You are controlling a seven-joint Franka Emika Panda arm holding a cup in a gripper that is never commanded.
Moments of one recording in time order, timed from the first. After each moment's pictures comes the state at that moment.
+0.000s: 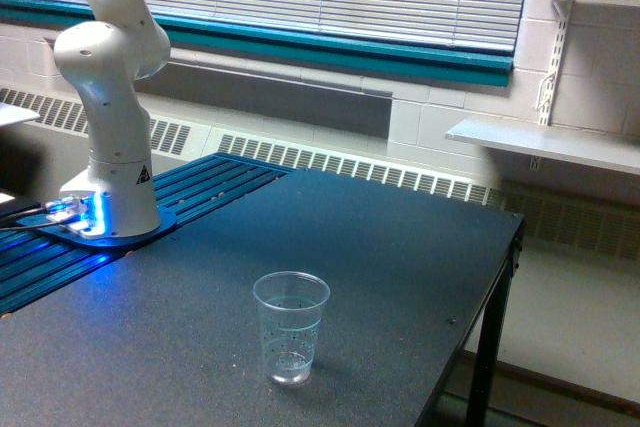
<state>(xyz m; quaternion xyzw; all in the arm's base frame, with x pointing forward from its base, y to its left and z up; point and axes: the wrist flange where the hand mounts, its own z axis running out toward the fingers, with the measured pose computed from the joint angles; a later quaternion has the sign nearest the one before) 0.558 -0.044 0.732 -0.83 0.33 -0.44 0.14</state>
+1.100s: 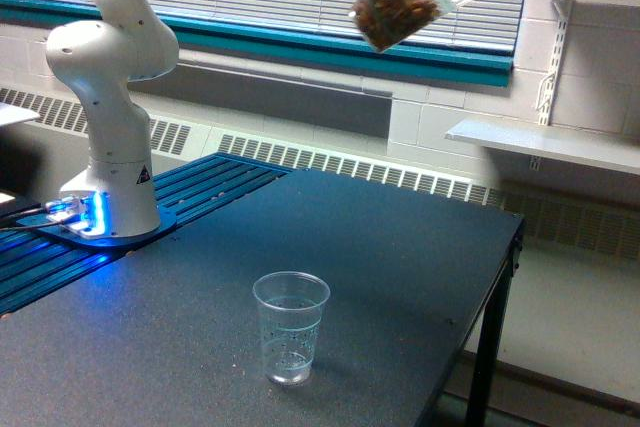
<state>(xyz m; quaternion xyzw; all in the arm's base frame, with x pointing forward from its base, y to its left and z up) 0.522 -0.156 0.557 -0.86 0.36 -0.35 -0.03</state>
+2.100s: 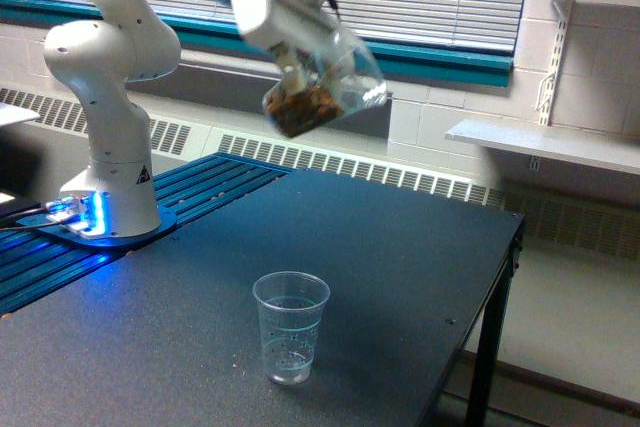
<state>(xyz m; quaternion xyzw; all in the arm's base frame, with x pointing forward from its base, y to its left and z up) 0.457 -0.191 0.449 -0.87 0.38 -0.30 -0.05</state>
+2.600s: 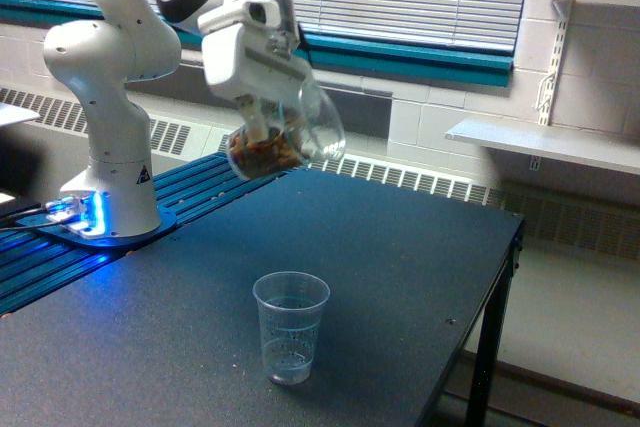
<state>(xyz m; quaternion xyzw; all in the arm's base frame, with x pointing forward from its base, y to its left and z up) 0.427 -0.204 0.395 -0.89 0.37 -0.25 -0.08</state>
